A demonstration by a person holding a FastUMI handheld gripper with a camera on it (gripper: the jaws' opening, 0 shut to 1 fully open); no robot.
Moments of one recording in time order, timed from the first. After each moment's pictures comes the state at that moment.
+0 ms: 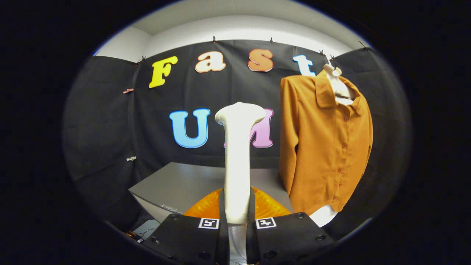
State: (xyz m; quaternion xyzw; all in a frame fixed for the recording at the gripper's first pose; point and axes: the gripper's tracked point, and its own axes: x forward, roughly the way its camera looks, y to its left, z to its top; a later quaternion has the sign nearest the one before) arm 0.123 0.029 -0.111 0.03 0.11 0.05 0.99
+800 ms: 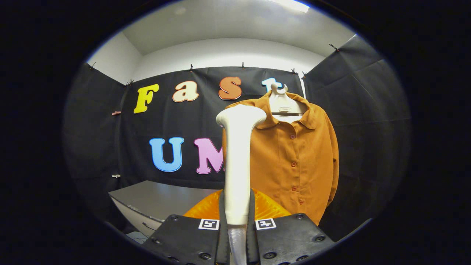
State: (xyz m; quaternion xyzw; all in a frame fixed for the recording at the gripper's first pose) arm 0.120 -0.132 -0.111 0.05 0.00 -0.01 1.00
